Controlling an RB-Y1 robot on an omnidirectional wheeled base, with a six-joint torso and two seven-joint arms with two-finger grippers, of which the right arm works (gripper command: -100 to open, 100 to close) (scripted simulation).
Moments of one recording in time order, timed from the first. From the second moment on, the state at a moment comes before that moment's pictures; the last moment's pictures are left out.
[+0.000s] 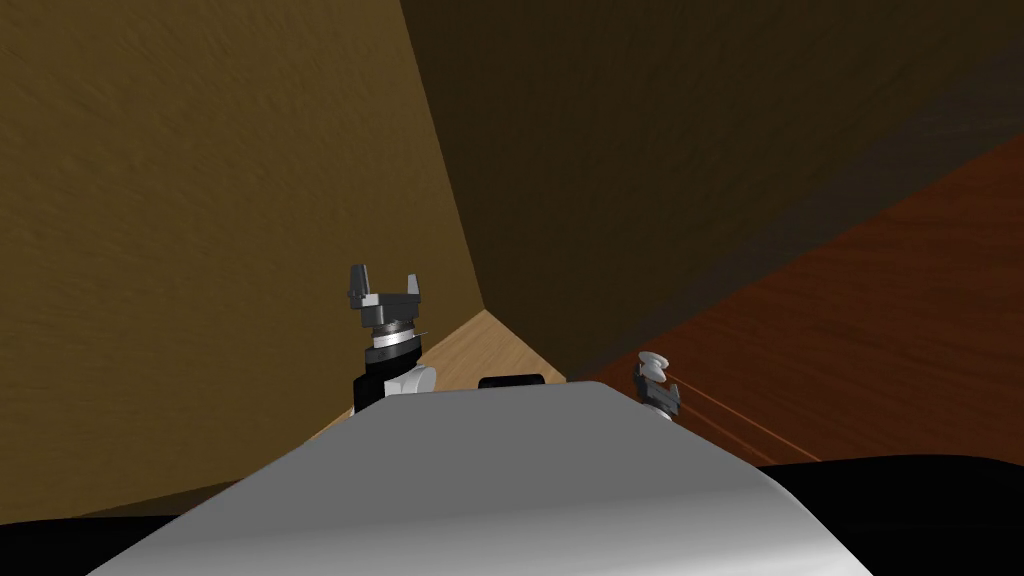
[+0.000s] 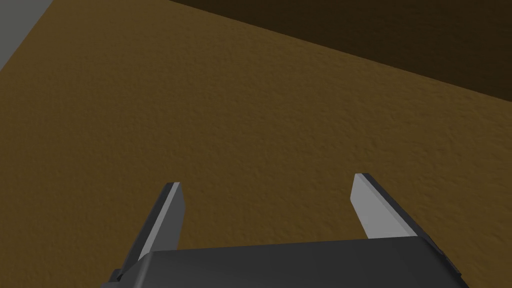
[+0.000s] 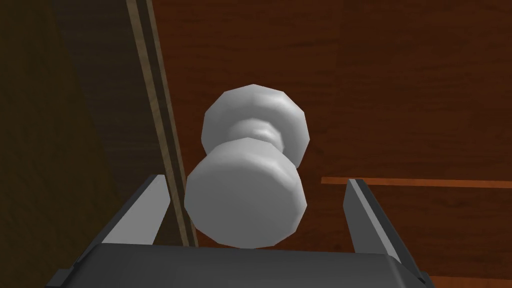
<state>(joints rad) 0.39 -0.45 0.15 -0.77 -1.04 -1.10 -1.52</state>
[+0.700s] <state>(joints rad) 0.39 -0.47 0.15 -0.75 -1.04 -1.10 -1.54</state>
